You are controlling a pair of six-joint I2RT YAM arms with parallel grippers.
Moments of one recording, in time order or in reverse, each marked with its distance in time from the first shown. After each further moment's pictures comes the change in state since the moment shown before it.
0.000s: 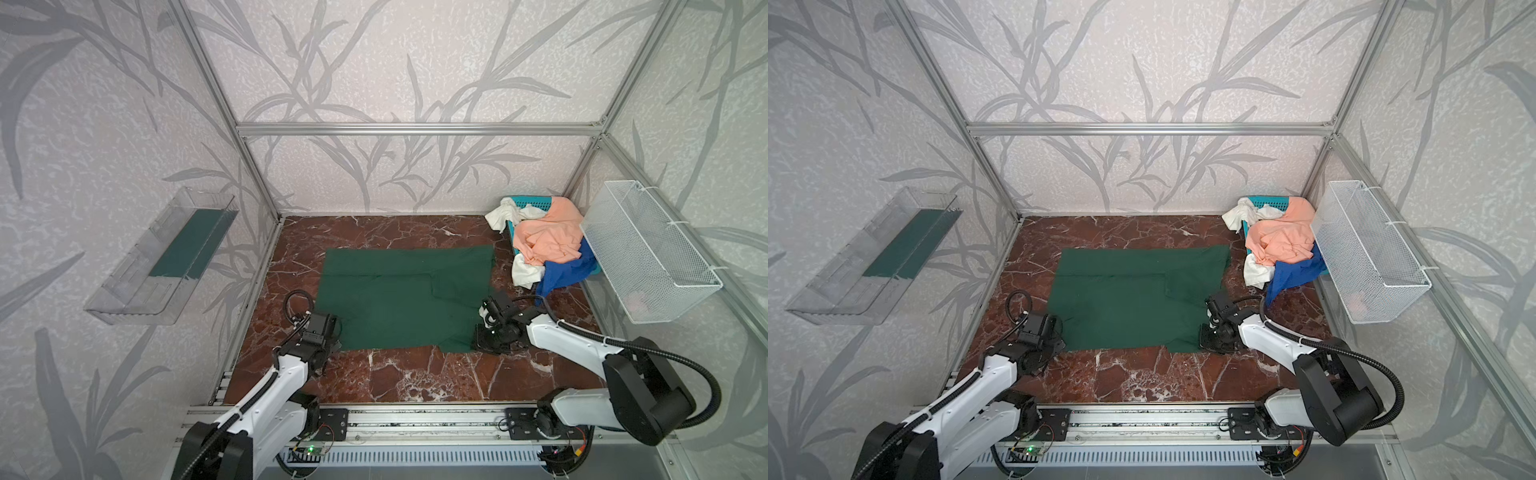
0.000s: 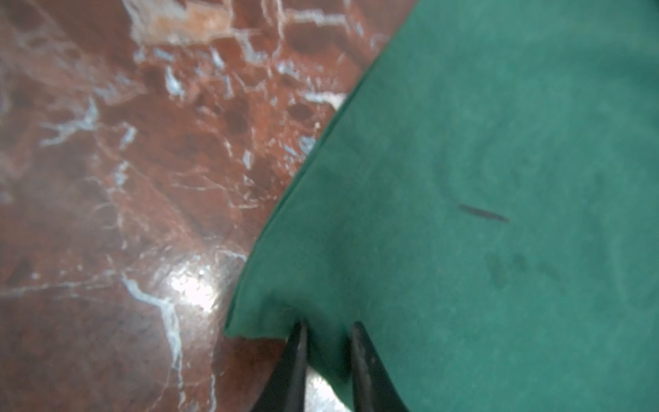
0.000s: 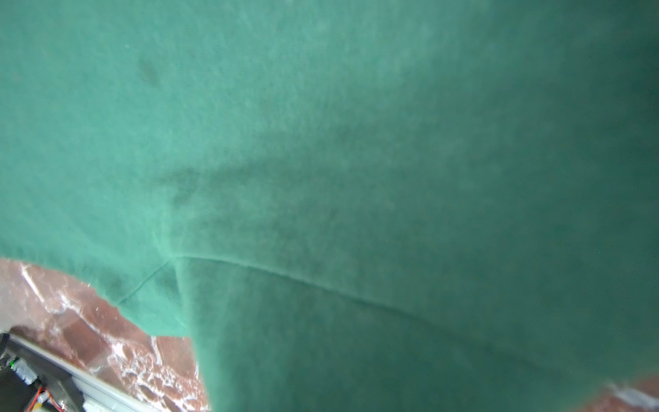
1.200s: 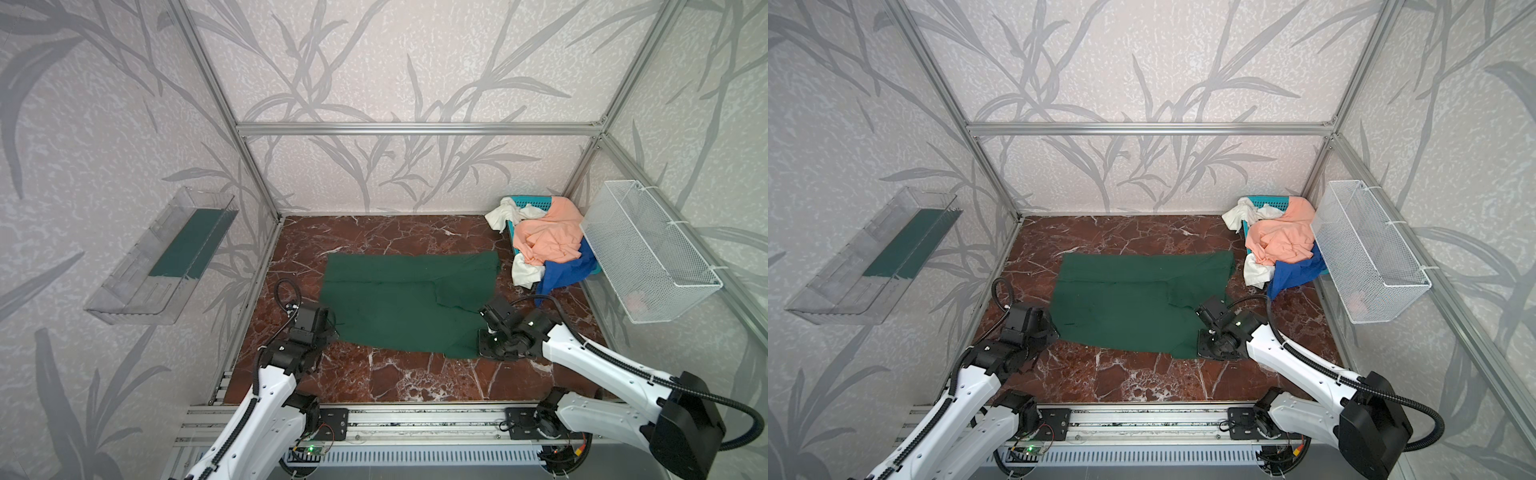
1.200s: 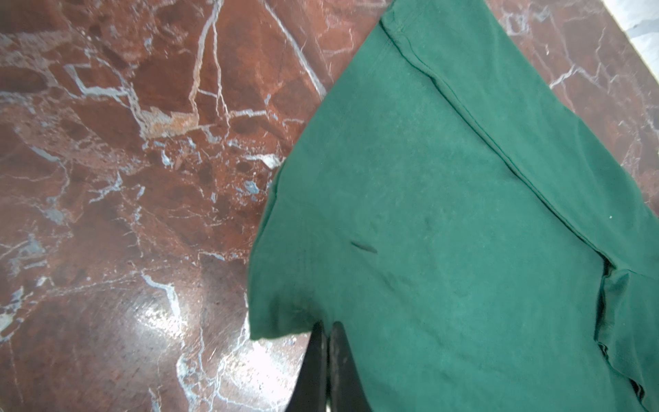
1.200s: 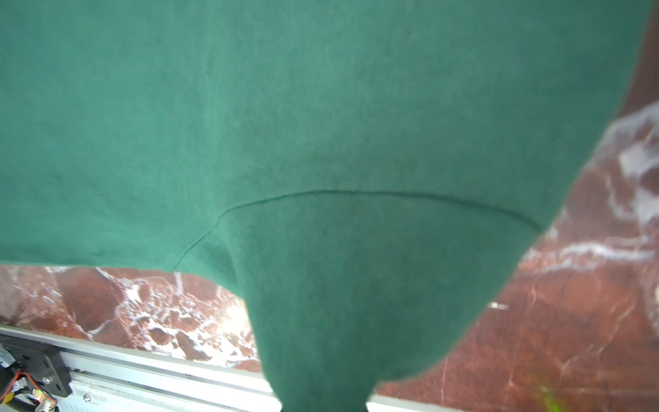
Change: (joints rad) left arm -0.001 -0.230 0.167 -0.232 0.045 0.061; right arm 0.232 -0.248 0.098 -0.351 0.163 0.208
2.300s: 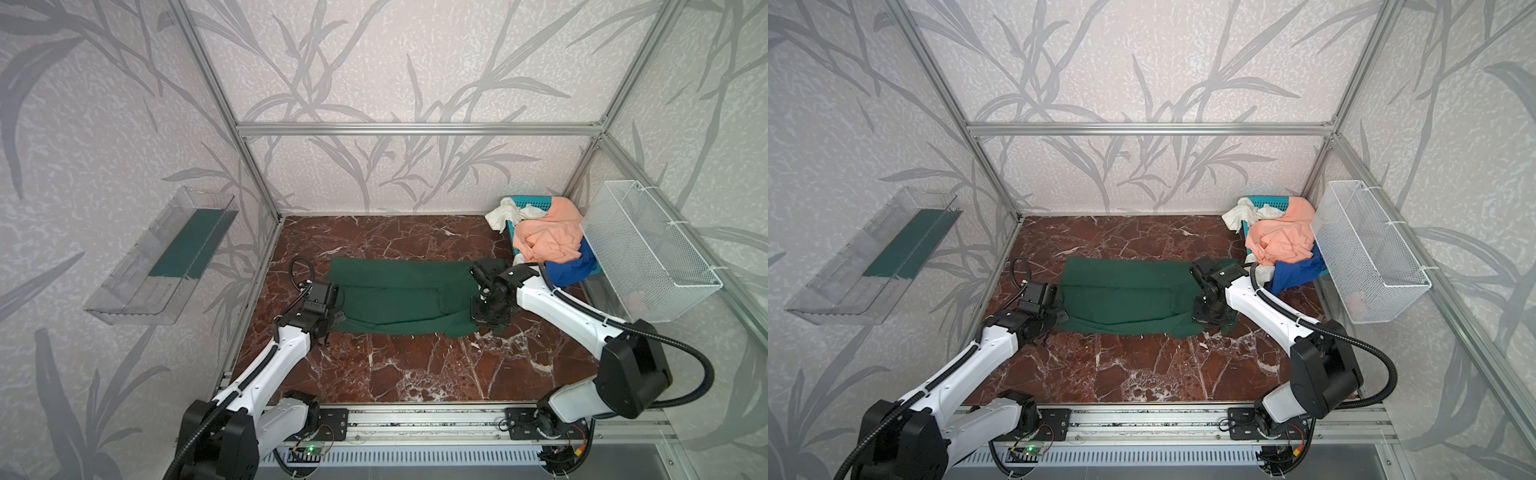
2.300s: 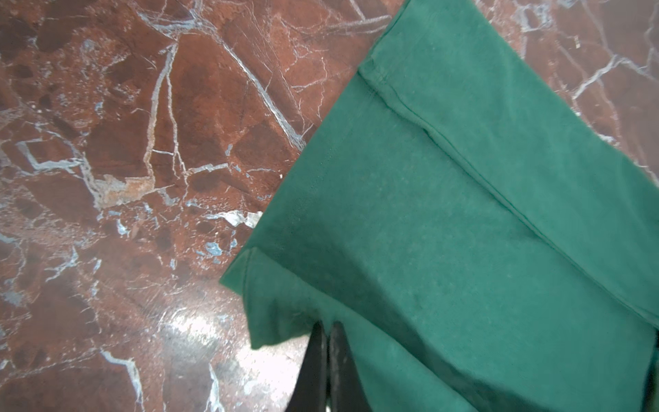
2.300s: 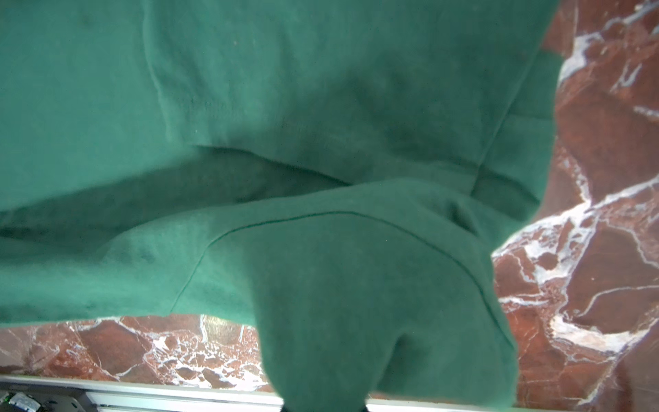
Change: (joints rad) left arm 0.014 0.376 0.143 0.158 -0.043 0.079; right arm -0.208 0.432 0.438 -0.161 -0.007 -0.209
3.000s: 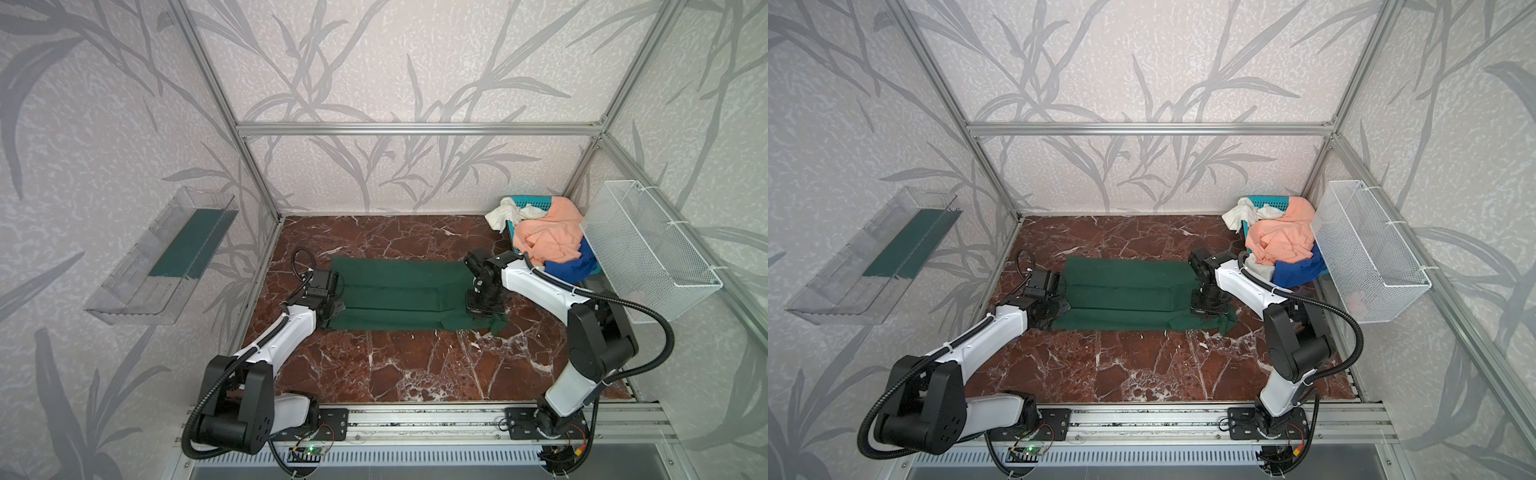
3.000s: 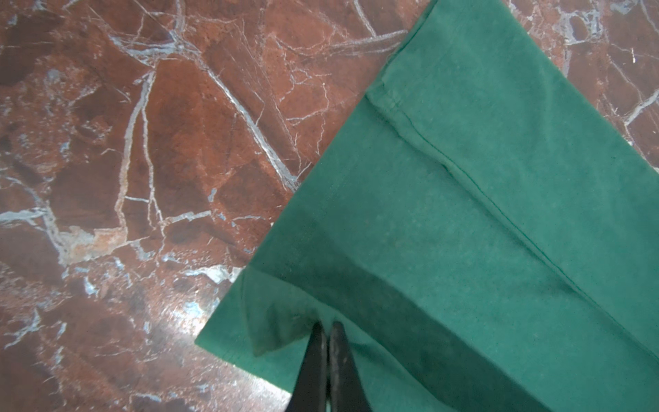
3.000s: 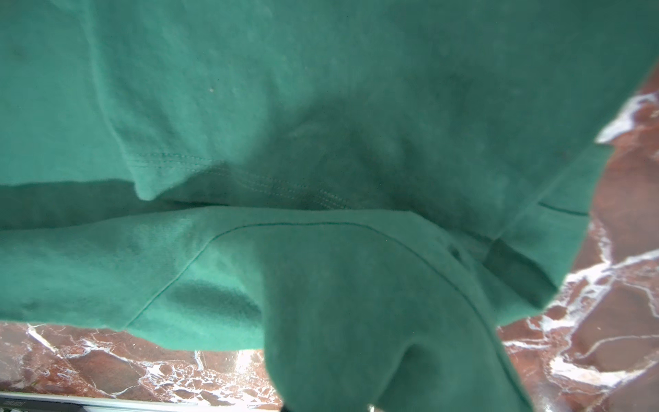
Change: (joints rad) left arm 0.072 0.204 0.071 0.104 0.014 0.045; right arm -0.069 0.192 0.098 -0.007 -0.043 -0.077
